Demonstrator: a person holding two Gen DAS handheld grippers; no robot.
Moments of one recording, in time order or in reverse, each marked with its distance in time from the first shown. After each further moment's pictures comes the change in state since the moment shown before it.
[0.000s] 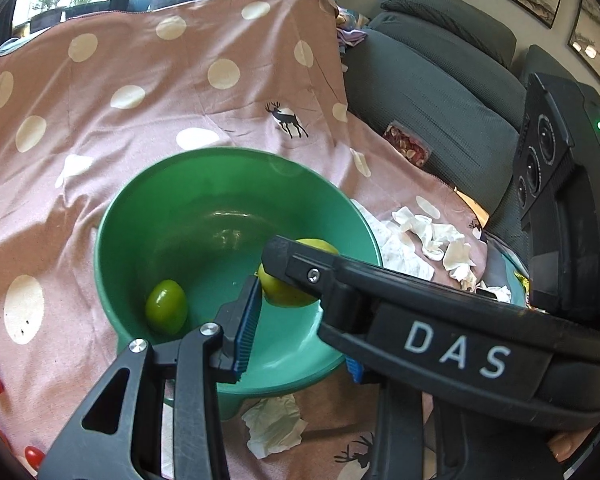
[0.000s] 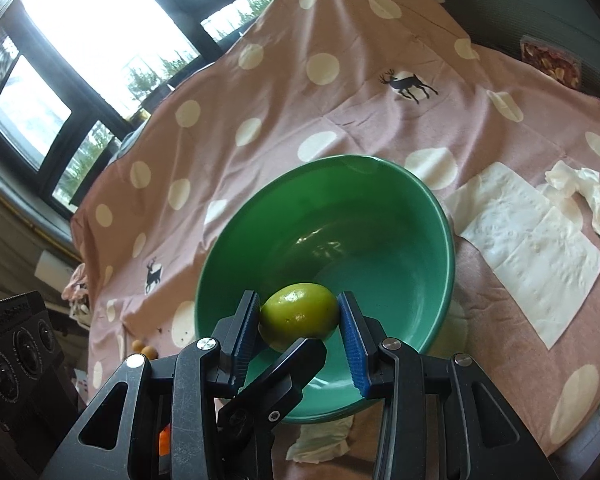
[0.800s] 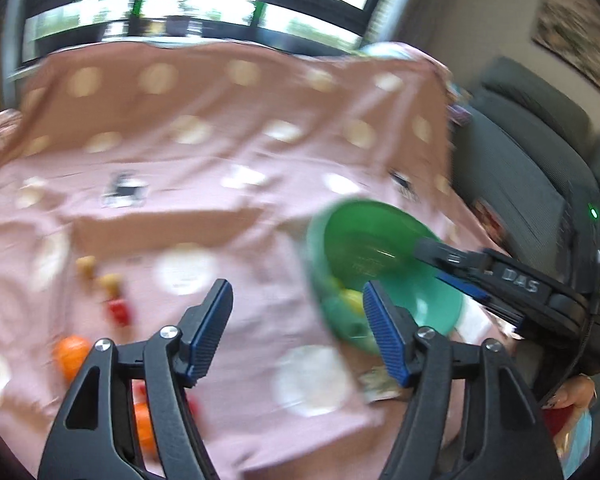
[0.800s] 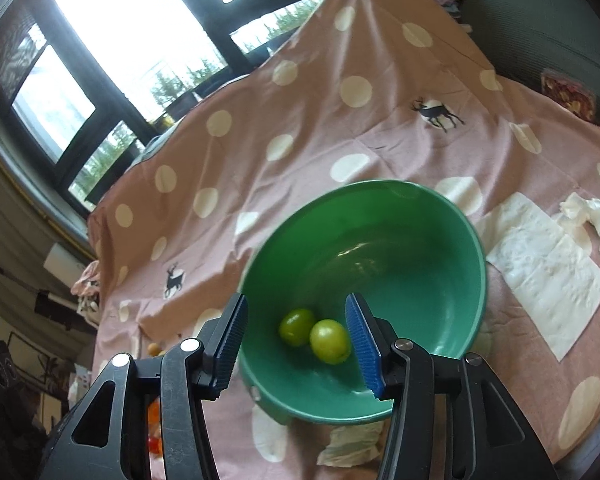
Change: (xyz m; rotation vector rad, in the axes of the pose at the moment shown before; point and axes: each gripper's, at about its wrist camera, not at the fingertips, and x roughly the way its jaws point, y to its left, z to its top) left arm -0.133 0.071 -0.042 -0.265 -0.206 0.342; right arm -0.010 0.033 -0.003 -0.078 -0.071 0.052
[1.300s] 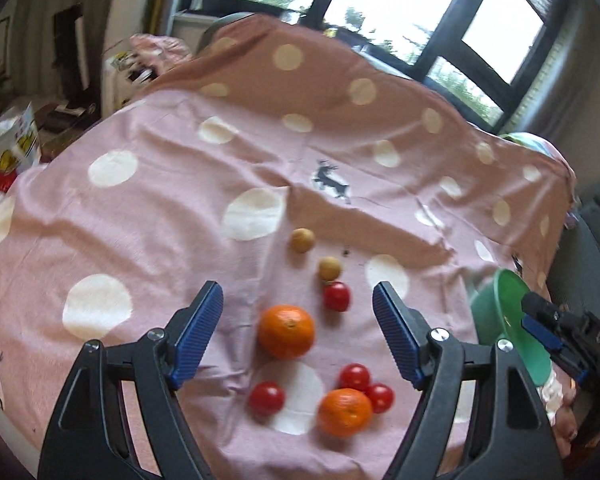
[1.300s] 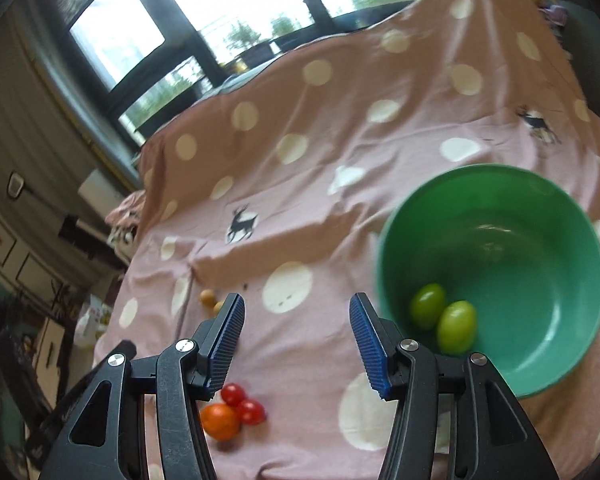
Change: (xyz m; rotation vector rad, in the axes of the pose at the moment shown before) left arm -0.051 0.156 -0.038 -0.389 -0.082 0.311; right arm 0.036 0.097 -0.037 -0.232 0.122 0.124
